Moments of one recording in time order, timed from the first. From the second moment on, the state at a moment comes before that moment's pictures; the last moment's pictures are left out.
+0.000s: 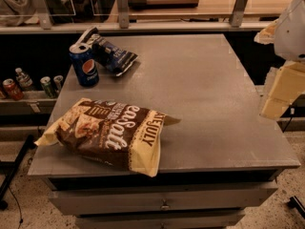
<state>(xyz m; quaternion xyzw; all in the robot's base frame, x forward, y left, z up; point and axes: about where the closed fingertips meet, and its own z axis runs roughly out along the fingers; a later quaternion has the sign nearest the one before) 0.439 -0.214 0.985 -0.60 0.78 -0.04 0.17</state>
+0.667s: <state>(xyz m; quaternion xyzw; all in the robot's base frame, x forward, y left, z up) 0.465 -0.193 0.983 -0.63 0.76 -0.04 0.18</state>
